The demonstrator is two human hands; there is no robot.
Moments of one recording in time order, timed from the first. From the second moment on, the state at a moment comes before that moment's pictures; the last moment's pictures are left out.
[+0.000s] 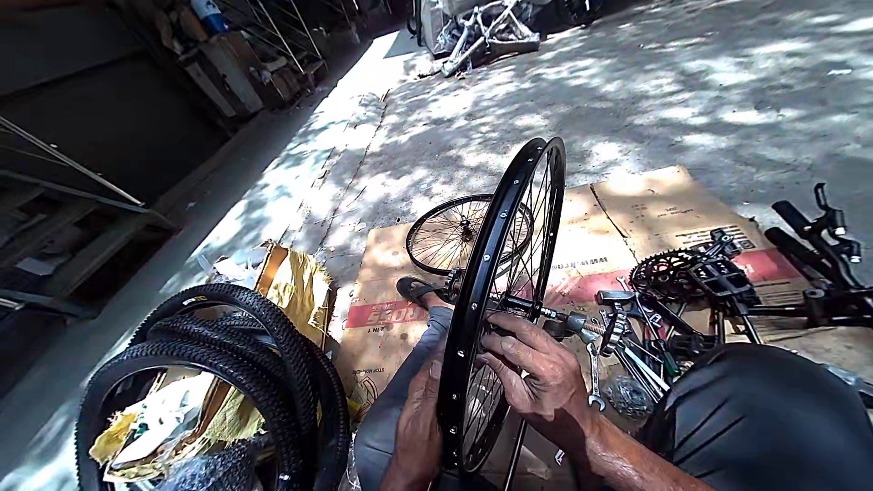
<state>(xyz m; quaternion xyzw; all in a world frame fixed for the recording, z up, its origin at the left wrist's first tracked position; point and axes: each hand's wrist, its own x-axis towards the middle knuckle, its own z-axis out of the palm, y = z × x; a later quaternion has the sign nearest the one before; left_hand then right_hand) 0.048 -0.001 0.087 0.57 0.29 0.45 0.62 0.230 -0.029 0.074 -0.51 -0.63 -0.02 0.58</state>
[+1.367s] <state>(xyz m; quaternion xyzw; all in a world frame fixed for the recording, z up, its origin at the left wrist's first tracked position) 0.091 0.049 0.068 0.58 0.32 0.50 0.56 0.232 -0.005 0.135 -0.49 -0.55 0.07 0.67</state>
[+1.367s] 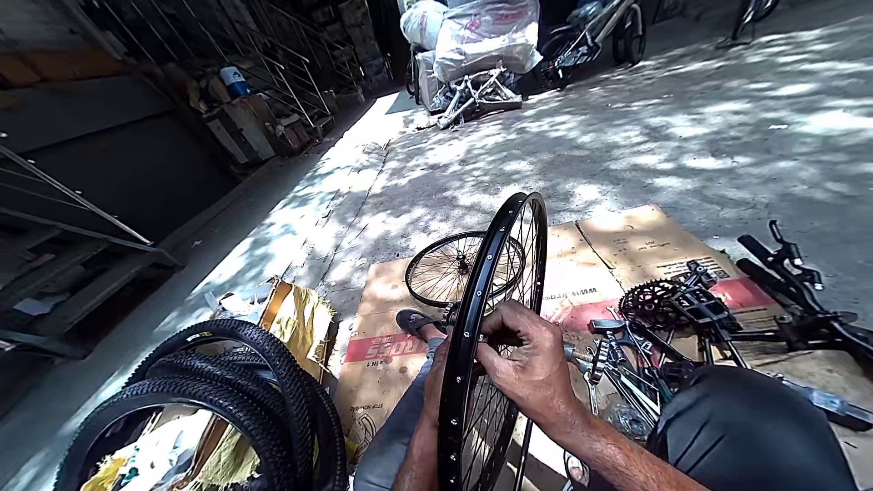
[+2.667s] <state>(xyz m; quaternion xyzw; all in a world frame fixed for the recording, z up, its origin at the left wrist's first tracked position) 0.094 0.080 0.134 0.55 0.05 0.24 0.80 0.218 -0.029 0.117 -0.49 -0.61 -0.01 0.63</state>
